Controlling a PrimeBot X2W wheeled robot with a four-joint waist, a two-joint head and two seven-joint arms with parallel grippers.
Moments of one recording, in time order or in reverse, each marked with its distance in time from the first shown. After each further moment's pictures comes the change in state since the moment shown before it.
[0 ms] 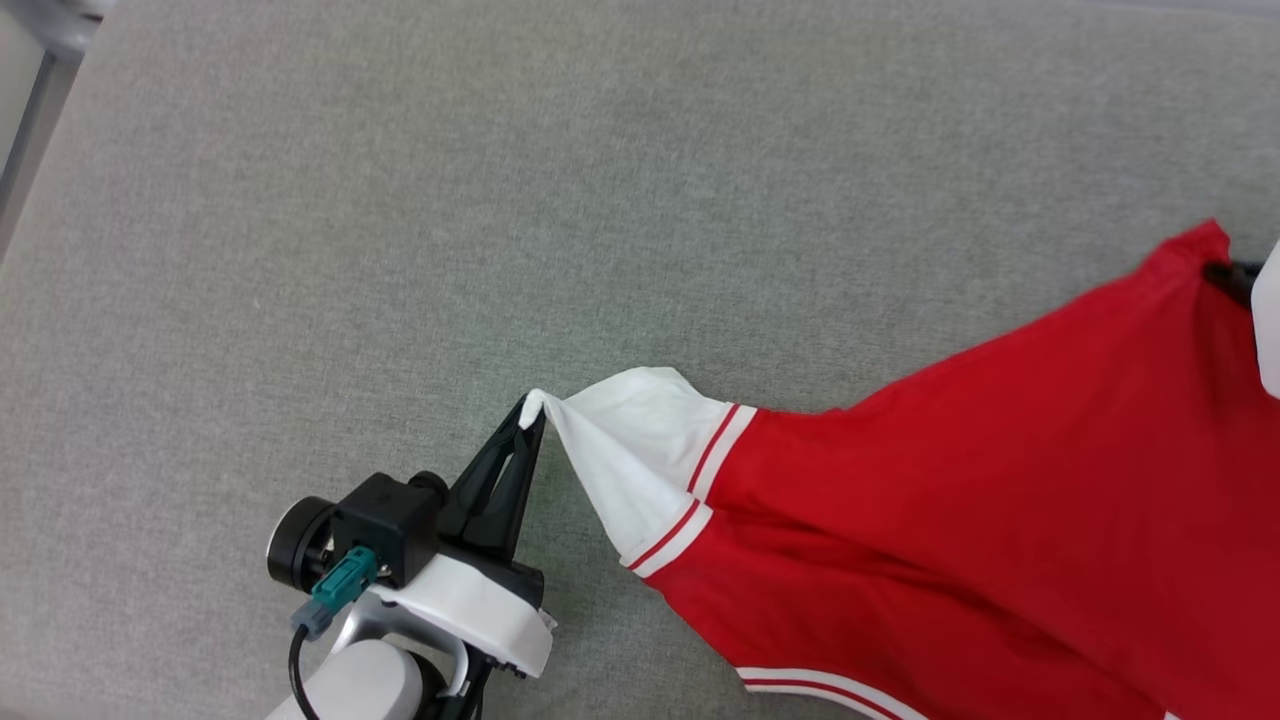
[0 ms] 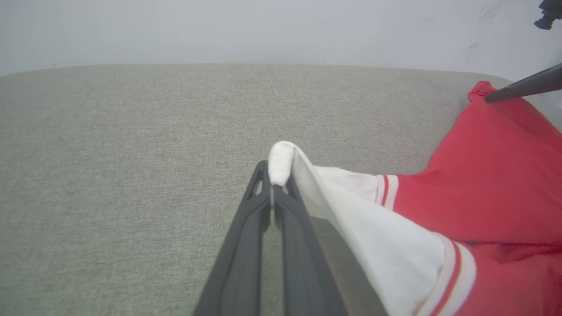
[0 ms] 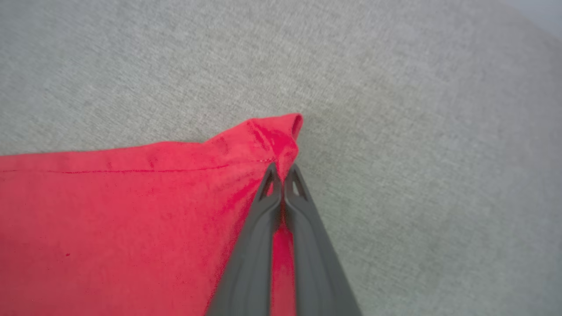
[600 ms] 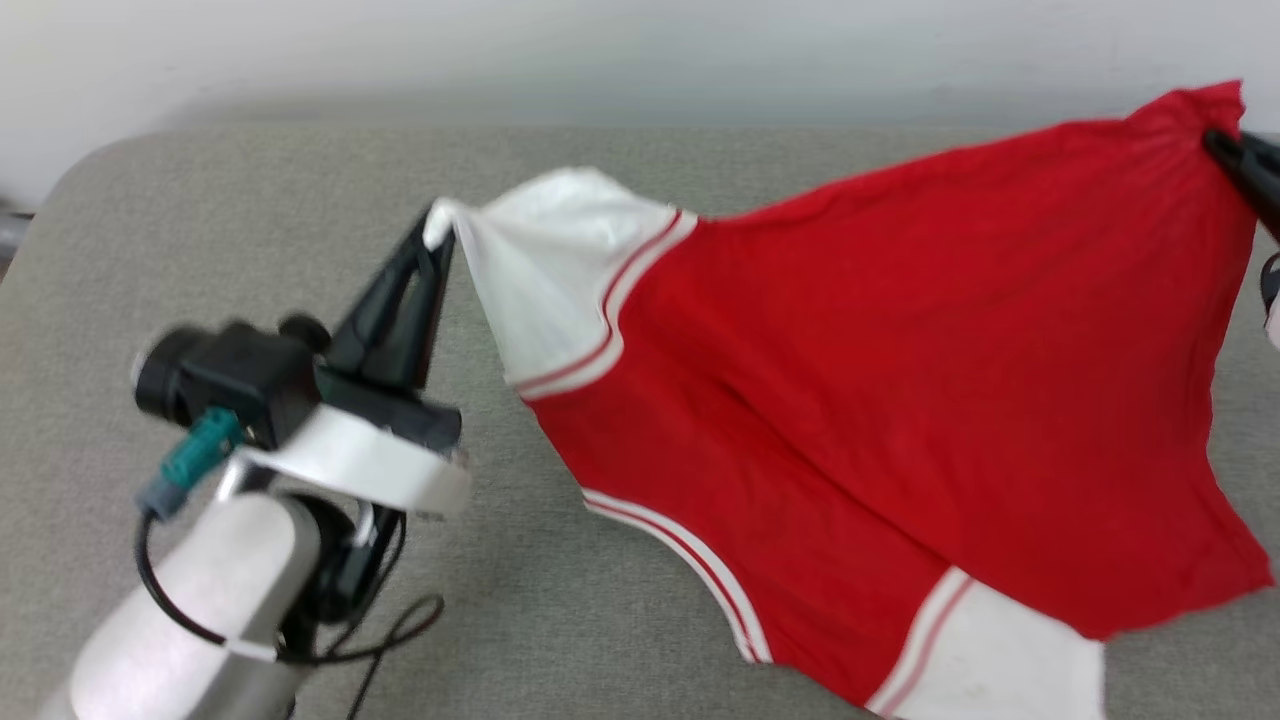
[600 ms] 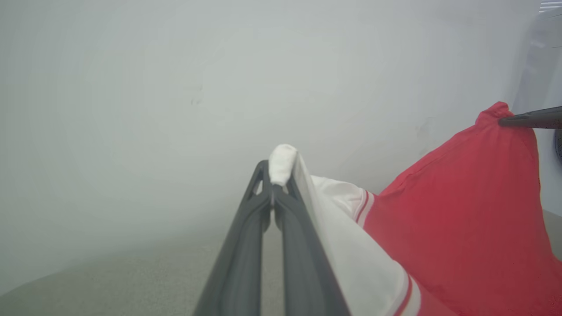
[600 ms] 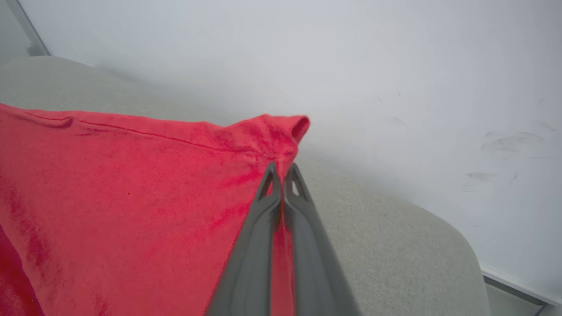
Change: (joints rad) left arm -0.146 0.083 0.122 -0.076 0.005 -0.028 0.017; right arm 0.004 -0.029 -0.002 -0.104 0.022 0.000 -0.444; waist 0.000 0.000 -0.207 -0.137
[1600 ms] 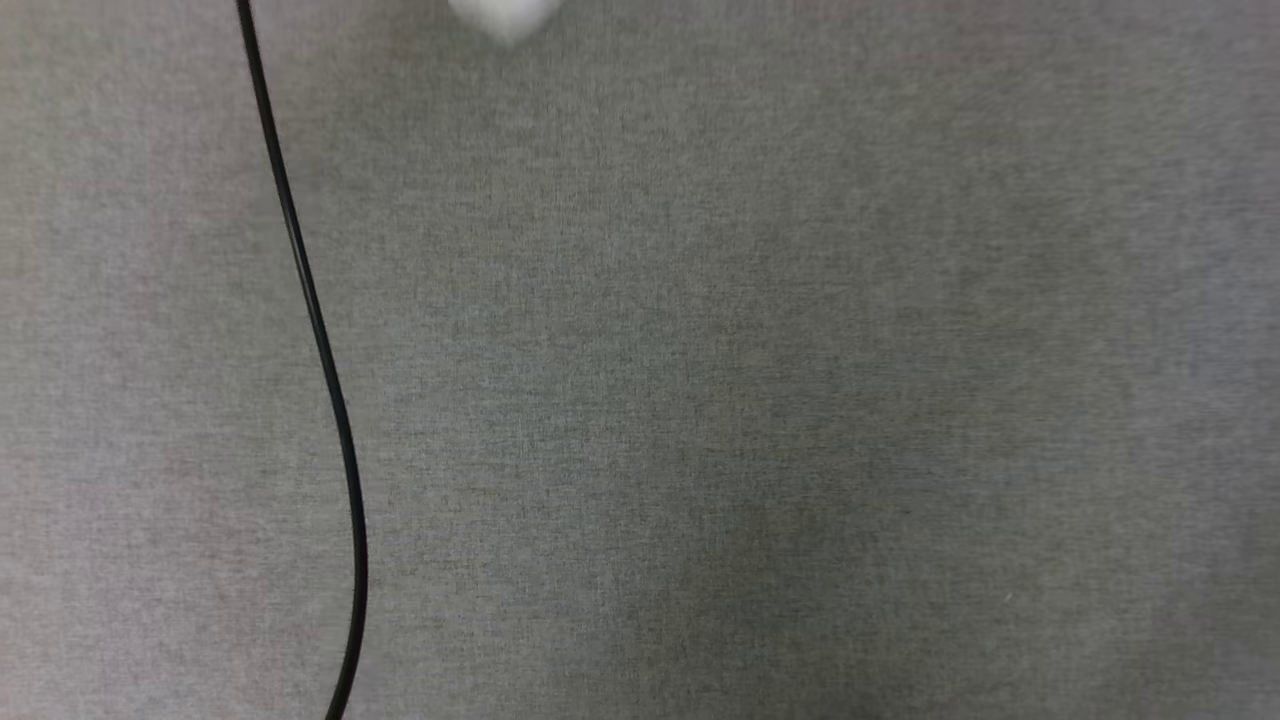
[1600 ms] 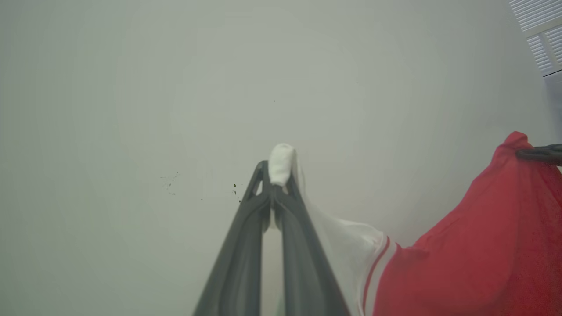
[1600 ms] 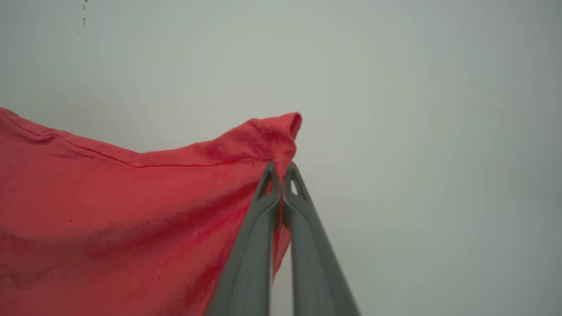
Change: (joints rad) left arm -1.356 -0.100 0.084 0.479 0.080 -0.292 0.157; right arm -0.881 0.209 -0.252 0.165 -0.345 0.000 -0.022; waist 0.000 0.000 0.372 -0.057
